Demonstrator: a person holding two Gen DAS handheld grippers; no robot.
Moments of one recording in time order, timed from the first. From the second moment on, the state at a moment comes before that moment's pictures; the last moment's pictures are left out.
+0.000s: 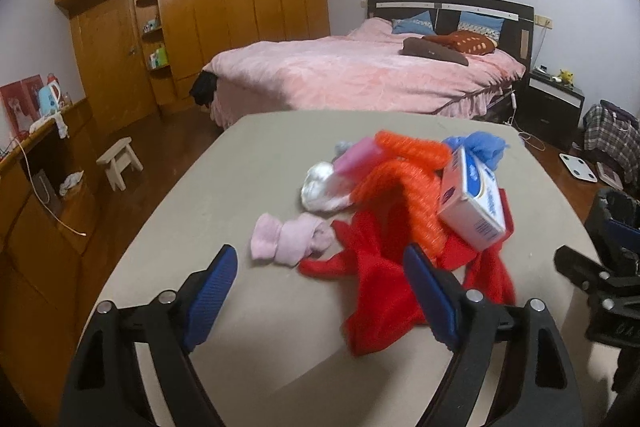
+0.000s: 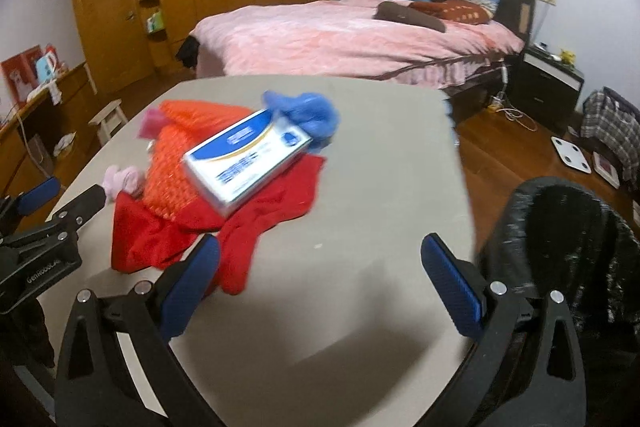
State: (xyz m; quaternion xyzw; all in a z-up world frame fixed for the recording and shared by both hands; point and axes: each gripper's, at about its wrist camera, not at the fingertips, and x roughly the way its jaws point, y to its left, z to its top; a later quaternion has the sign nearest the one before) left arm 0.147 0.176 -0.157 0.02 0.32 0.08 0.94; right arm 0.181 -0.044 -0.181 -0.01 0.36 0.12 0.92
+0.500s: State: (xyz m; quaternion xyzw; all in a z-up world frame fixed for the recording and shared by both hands) left arm 0.169 0.155 -0.186 -0.01 0.37 0.02 0.93; right arm 0.185 -0.058 -0.196 -0.02 0.37 0.09 0.92
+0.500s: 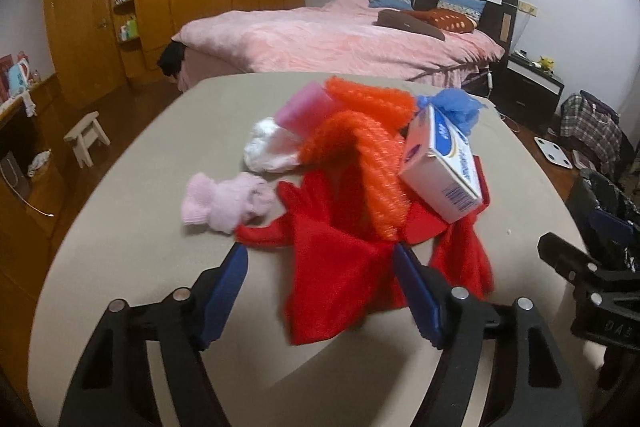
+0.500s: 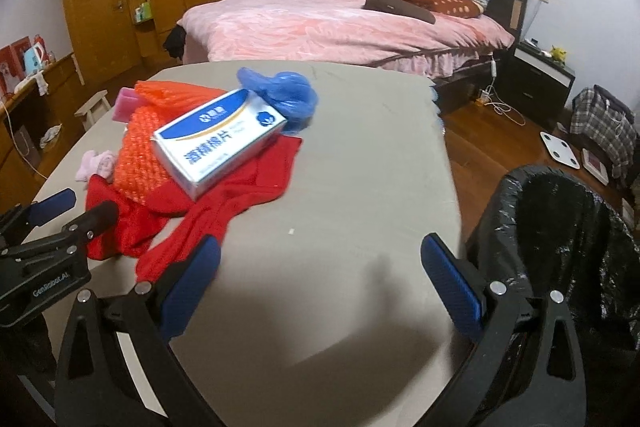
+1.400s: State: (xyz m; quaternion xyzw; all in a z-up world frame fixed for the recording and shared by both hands) left arm 0.162 0.183 -0.176 -0.03 0.37 0.03 0.93; right arm 0.195 -0.007 -0.209 -0.02 0.40 0.15 0.90
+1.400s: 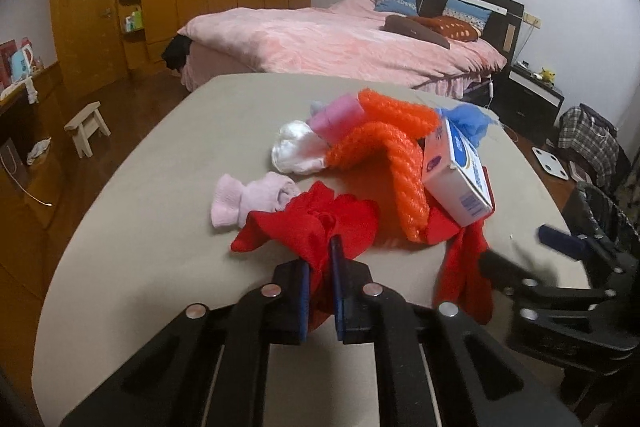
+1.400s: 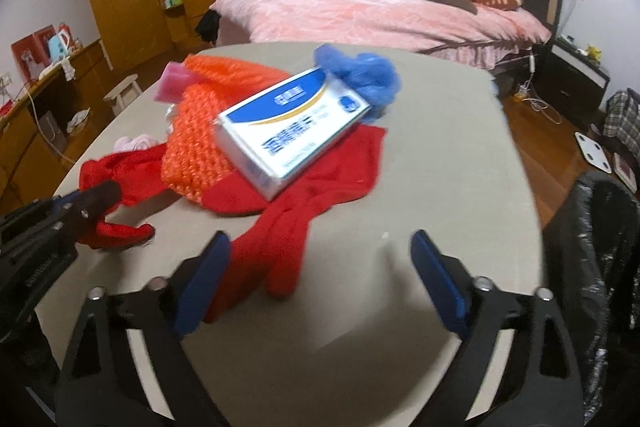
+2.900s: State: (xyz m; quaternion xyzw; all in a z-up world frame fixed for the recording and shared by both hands) left arm 0.142 0.116 -0.084 -0.01 0.29 -0.04 0.96; right arm 0.162 -0.100 -0.096 0.02 0.31 0.15 0.94
